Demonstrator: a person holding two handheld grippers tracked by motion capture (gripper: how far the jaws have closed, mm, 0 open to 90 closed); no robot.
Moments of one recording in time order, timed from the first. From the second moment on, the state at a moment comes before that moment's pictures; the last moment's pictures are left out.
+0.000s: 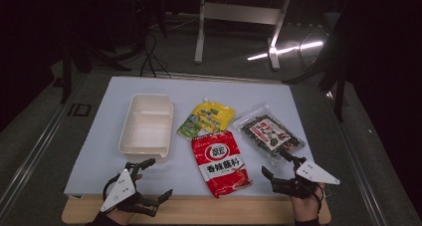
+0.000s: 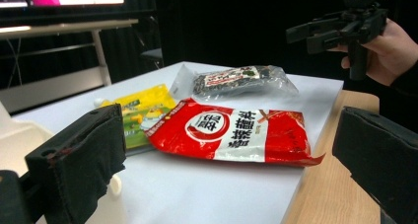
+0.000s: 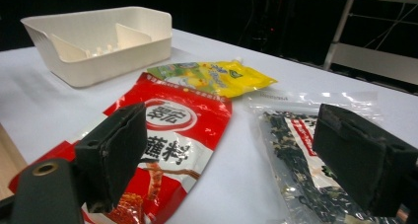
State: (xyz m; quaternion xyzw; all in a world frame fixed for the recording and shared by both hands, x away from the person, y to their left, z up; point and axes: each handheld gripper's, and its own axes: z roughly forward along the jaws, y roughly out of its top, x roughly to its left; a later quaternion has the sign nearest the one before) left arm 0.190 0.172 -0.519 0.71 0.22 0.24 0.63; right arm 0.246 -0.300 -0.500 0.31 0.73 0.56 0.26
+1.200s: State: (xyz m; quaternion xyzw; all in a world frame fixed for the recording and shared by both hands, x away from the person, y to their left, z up) left arm 0.194 0.160 -0.521 0.72 0.21 0.20 0.63; right arm 0.273 -0.268 -0.441 0.25 0.77 0.55 0.22
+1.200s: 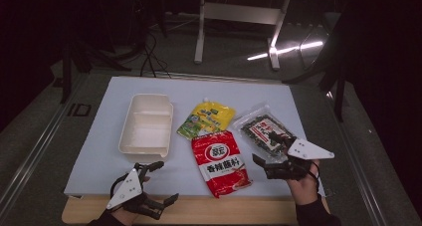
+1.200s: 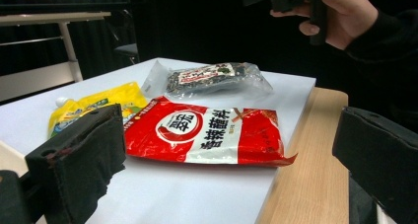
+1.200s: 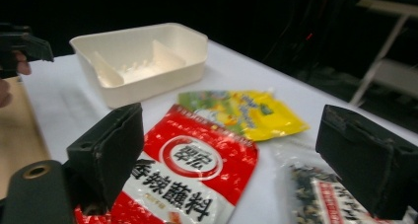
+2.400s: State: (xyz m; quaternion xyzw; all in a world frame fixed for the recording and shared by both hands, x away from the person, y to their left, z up) left arm 0.196 0.160 -0.523 0.73 0.20 0.18 0.63; right arm 0.401 -0.196 -0.474 0.23 0.86 0.44 0.10
